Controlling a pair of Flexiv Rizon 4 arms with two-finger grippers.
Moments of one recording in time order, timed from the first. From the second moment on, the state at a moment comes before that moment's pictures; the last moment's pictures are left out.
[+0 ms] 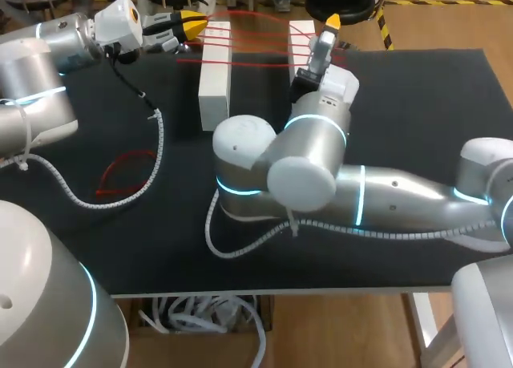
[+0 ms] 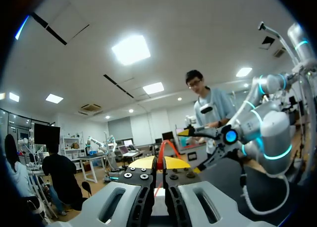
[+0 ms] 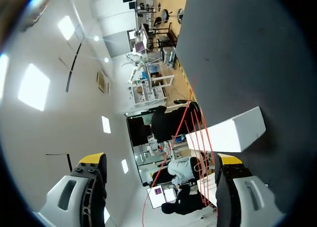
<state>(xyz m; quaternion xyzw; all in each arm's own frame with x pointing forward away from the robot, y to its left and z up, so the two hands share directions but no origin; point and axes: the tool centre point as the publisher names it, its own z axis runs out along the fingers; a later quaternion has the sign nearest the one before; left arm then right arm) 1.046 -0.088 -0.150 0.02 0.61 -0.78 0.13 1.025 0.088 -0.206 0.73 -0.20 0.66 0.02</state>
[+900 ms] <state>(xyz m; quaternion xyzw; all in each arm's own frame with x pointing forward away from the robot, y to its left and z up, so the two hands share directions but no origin) 1.046 -0.088 -0.150 0.02 0.61 -0.78 0.13 1.044 0.059 -0.190 0.72 -0.19 0.66 0.06</state>
